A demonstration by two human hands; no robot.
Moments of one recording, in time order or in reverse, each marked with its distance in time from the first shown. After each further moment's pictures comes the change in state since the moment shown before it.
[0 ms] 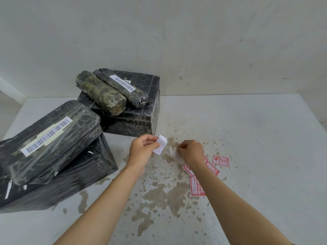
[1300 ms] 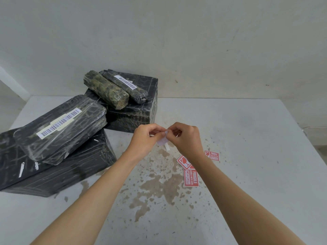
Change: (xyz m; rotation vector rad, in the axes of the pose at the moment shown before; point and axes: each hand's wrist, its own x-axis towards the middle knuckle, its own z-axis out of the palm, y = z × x) left_hand -0.027 0.027 -0.011 0.243 -0.192 0.461; right_hand -0.062 -0.046 -0.046 0.134 0.221 -0.625
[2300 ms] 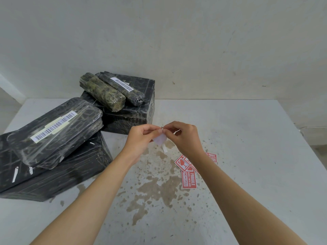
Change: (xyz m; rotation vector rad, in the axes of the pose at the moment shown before) left_hand 0.003 0.004 0.001 -0.358 0.031 -0.200; right_hand 0.008 0.000 -0.009 0.088 -0.069 -0.004
